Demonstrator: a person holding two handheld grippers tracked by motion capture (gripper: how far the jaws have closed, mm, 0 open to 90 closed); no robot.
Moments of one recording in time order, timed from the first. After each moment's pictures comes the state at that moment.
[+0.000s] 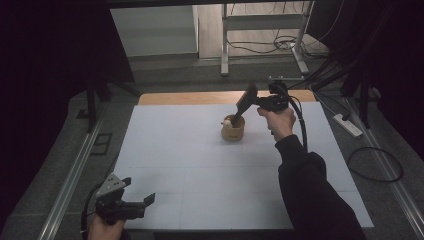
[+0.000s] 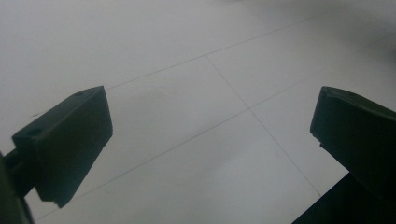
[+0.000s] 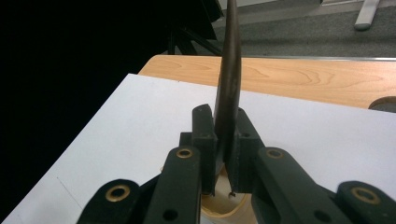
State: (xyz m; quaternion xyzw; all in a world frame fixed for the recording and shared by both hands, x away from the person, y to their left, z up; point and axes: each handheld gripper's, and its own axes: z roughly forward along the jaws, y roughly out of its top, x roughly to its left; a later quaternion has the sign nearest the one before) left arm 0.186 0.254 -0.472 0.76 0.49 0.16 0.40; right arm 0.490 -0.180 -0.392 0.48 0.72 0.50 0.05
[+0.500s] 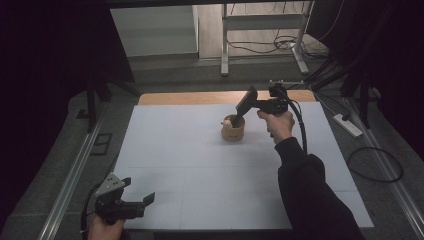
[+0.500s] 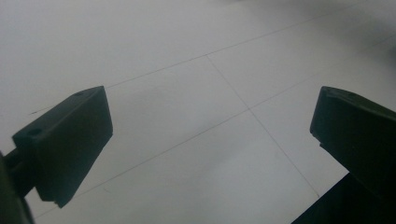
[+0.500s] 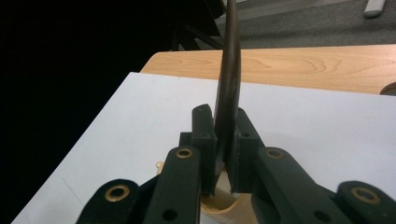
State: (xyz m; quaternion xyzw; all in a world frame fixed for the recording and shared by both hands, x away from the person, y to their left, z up) left arm 0.186 0.256 -0.473 0.75 0.49 0.15 0.41; right arm 0.494 -0.185 -0.408 0.49 0.71 0.50 0.03
